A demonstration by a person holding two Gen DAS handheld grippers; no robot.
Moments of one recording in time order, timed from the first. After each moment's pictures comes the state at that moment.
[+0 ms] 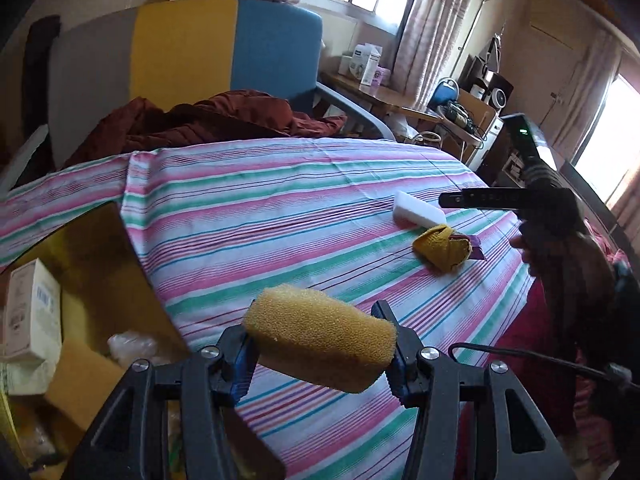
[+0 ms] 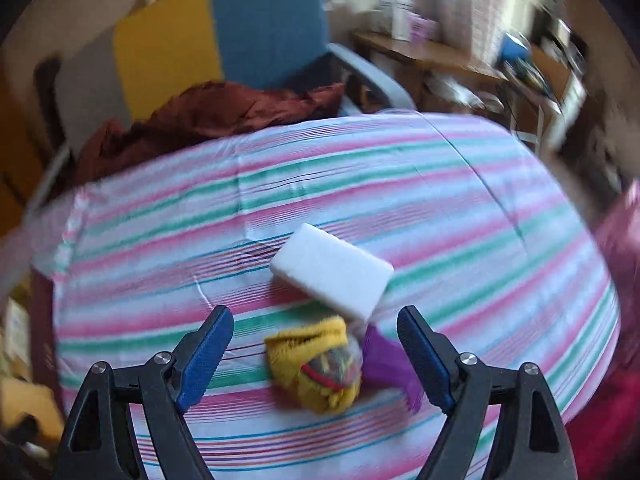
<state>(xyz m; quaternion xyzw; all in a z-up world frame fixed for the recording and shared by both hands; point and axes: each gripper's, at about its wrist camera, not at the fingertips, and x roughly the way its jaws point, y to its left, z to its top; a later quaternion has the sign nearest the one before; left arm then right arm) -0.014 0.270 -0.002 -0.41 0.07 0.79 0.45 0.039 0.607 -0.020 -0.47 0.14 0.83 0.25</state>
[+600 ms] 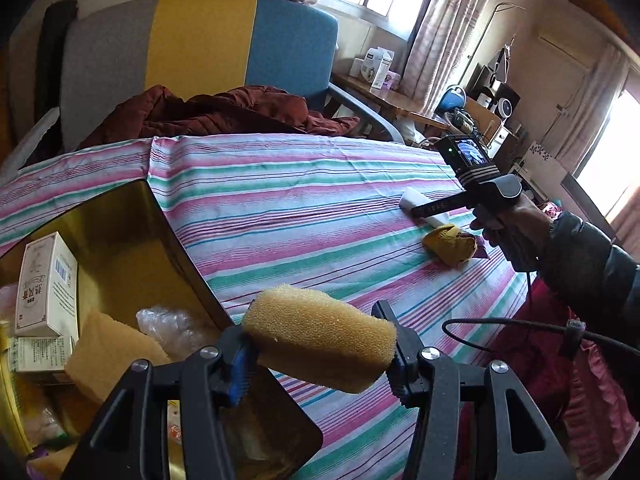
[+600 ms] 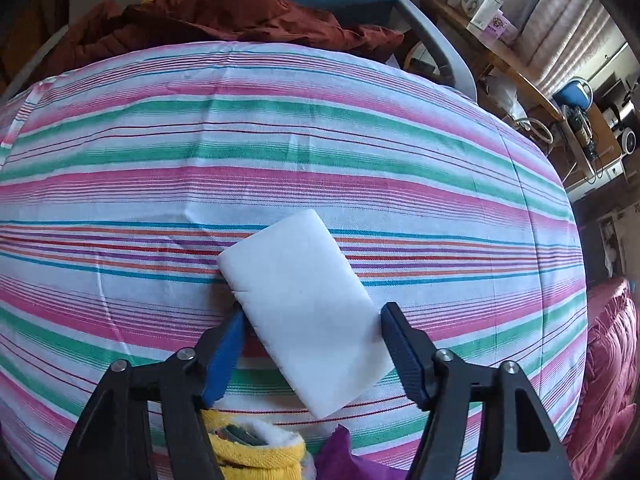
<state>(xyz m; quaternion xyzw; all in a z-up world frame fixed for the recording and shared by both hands) -0.019 0.244 -0.006 -0.42 0.05 0.79 0.45 -0.031 0.657 -0.094 -0.59 0.03 0.78 0.21</state>
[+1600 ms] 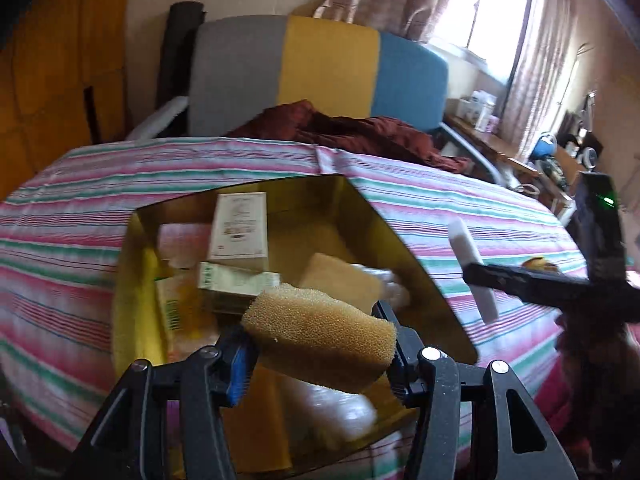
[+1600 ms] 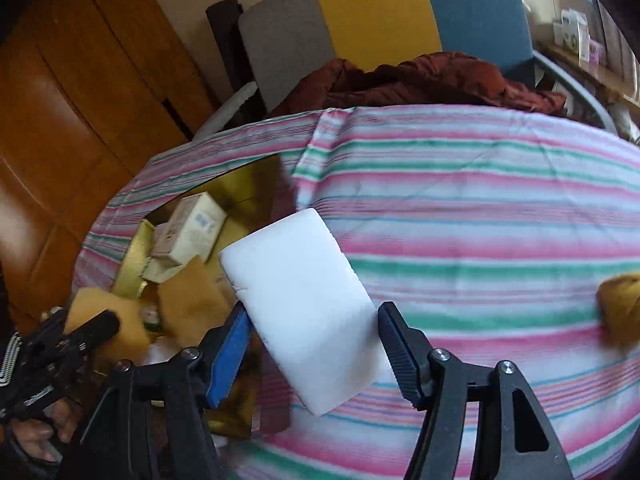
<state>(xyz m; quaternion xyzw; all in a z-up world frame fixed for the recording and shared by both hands) -0.027 0.097 0.001 -0.39 0.03 0.88 0.27 0.005 0.363 -0.036 -0.44 0.18 0.88 -0.04</state>
